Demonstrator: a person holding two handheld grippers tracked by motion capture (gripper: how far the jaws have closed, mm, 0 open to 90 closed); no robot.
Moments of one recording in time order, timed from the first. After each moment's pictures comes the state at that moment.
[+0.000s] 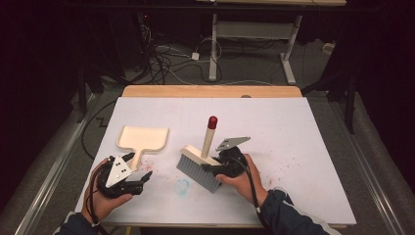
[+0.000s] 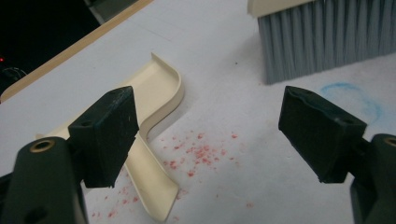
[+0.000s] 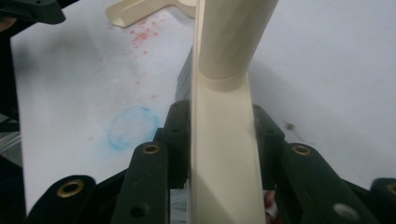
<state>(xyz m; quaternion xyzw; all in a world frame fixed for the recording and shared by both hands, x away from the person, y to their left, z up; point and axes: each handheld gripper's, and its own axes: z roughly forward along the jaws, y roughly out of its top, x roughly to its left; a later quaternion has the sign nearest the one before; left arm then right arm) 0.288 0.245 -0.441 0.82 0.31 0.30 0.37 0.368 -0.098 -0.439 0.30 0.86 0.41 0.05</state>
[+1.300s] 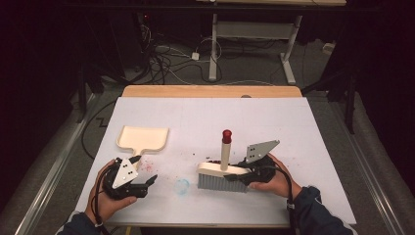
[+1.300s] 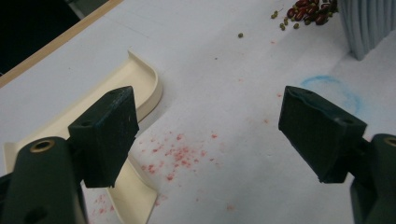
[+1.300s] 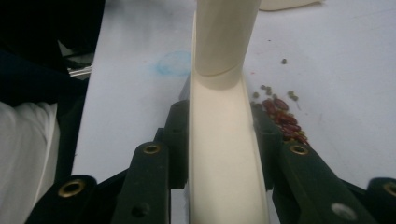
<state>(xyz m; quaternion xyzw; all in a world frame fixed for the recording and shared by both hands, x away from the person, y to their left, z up) 0.288 0.235 -0.446 0.84 0.29 0.27 0.37 0.364 -0.171 -0.436 0.10 0.89 0.44 0.01</state>
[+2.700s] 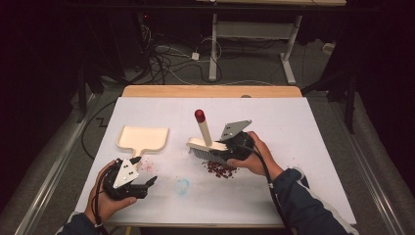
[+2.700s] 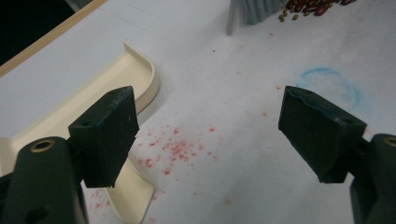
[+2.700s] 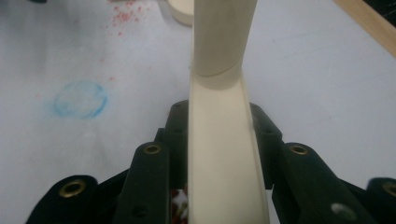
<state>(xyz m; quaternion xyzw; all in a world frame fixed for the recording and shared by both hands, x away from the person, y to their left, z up) 0.288 0.235 -0.448 0.85 0.29 0.27 0.36 0.404 -0.116 -0.406 0.14 0.91 0.37 0.12</state>
